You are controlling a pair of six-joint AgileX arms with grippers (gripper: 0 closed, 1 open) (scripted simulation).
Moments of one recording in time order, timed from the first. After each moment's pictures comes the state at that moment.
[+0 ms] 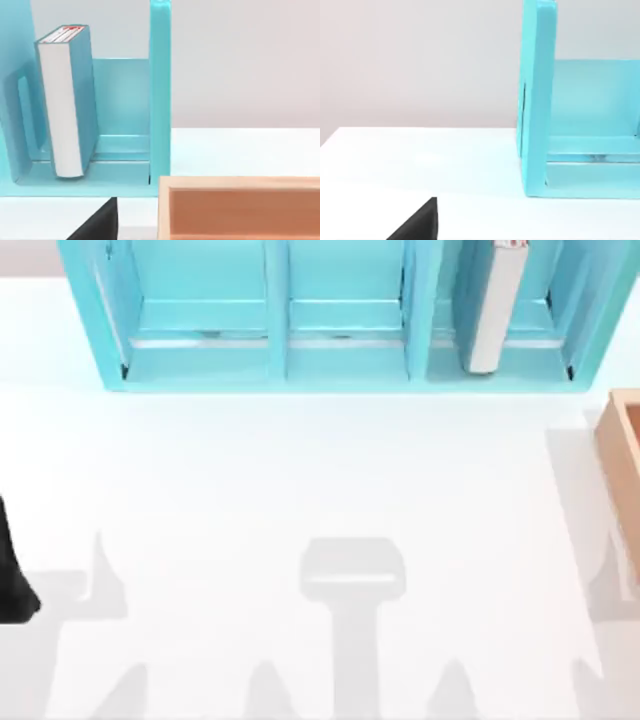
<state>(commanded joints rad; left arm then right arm) 0.00 0.00 0.00 0.00 0.00 0.00 0.00 0.00 0.00 0.00 0.00 0.00</state>
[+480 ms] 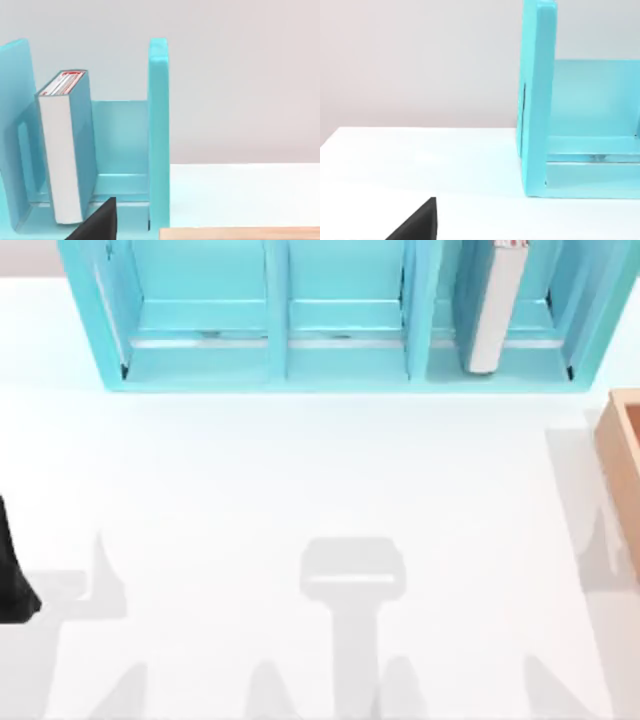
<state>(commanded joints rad) 0.00 0.00 0.00 0.00 0.00 0.00 0.05 0.22 0.11 0.16 0.07 0.01</state>
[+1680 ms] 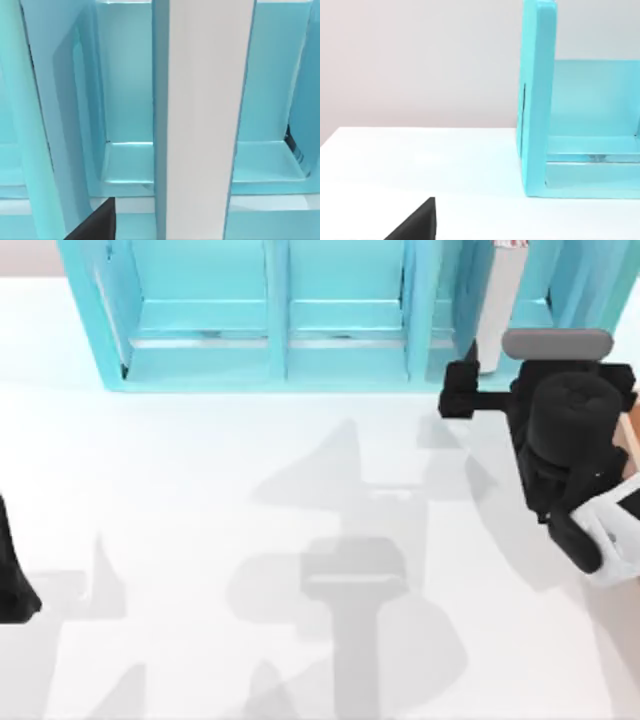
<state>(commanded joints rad) 0.00 0.00 0.00 0.00 0.00 0.00 0.43 2.06 0.80 1.12 0.48 0.07</state>
